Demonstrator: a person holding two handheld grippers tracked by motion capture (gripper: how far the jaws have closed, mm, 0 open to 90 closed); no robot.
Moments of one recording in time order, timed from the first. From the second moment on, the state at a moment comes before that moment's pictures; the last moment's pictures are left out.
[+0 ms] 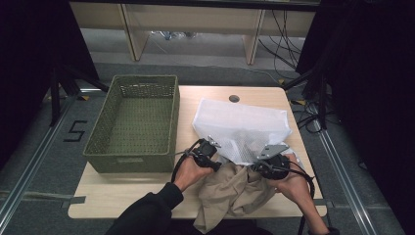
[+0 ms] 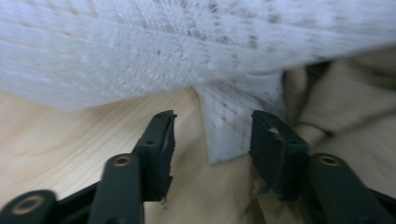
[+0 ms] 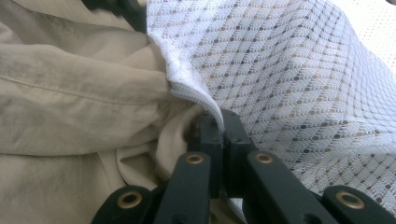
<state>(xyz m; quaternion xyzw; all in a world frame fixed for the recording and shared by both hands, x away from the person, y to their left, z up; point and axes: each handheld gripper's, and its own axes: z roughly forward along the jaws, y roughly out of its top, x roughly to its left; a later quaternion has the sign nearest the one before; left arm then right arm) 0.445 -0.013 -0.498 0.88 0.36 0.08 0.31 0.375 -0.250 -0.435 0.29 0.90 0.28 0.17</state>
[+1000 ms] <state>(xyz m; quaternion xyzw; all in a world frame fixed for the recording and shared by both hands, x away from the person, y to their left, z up) 0.403 0.015 -0.494 0.89 0.29 0.08 0.35 0.393 -0.220 -0.456 0.29 0.90 0.29 0.15</state>
